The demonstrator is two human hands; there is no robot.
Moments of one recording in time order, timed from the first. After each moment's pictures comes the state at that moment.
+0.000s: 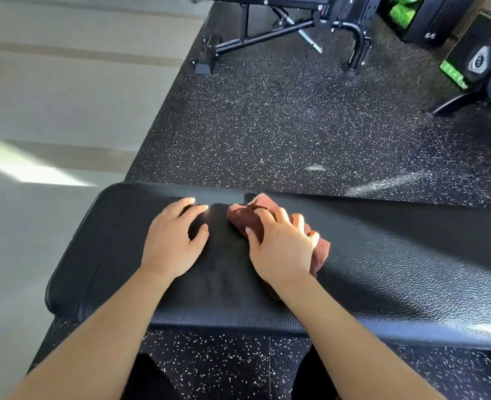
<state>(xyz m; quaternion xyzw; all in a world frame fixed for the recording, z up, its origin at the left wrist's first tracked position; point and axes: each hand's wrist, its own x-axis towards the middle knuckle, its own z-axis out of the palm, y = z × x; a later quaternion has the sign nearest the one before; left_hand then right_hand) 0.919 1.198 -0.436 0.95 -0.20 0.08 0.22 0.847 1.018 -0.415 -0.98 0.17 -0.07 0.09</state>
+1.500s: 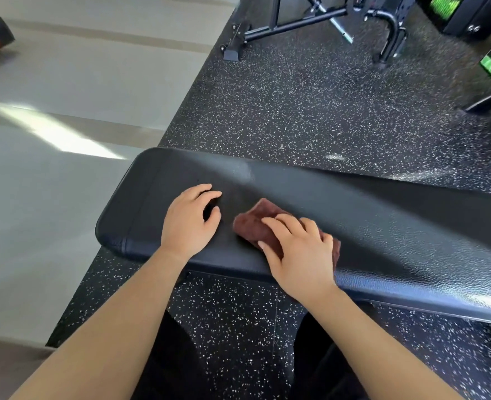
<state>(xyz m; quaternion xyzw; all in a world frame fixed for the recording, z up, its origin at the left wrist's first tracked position) 0.863 1.218 -0.434 0.95 -0.16 0.09 0.25 0.759 1.025 -0.423 -0.99 0.02 -0.14 0.08</state>
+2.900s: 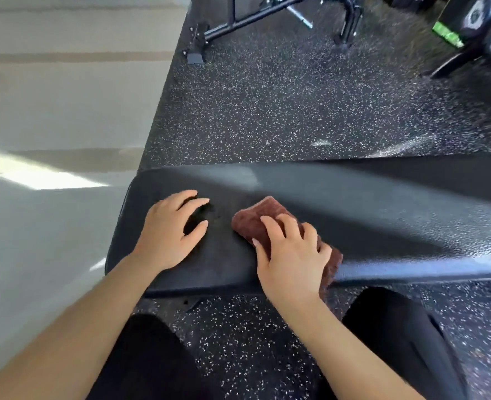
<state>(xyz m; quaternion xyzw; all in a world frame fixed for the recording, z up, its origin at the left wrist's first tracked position) 0.917 1.282 -0.428 0.94 -0.31 0.03 0.15 0.782 1.112 -0.422 -0.96 0.23 -0.14 0.09</state>
